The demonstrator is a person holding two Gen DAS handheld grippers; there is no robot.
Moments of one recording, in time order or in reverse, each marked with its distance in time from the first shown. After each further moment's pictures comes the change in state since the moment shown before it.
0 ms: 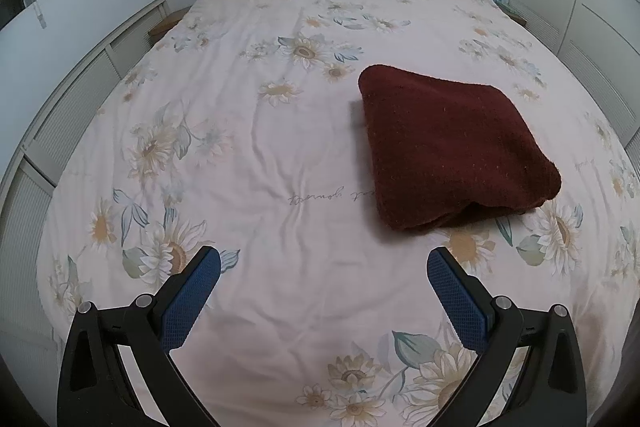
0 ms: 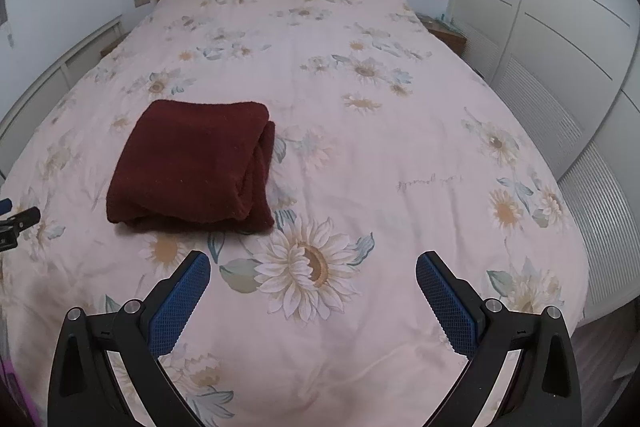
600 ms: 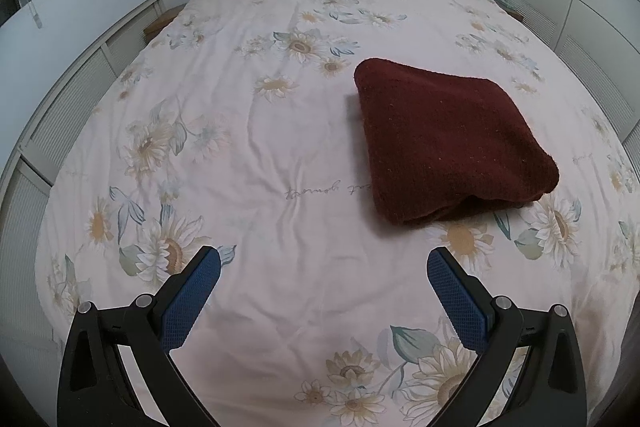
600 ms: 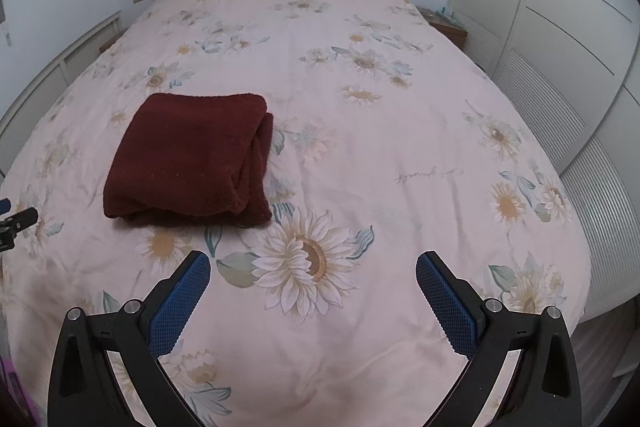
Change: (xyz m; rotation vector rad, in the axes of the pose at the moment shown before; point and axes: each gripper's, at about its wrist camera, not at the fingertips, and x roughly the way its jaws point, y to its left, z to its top) left arm 0.002 0.001 -0.002 0.016 0.013 -0.015; right arm 0.006 -0.004 -0.002 -0.005 0.020 0.003
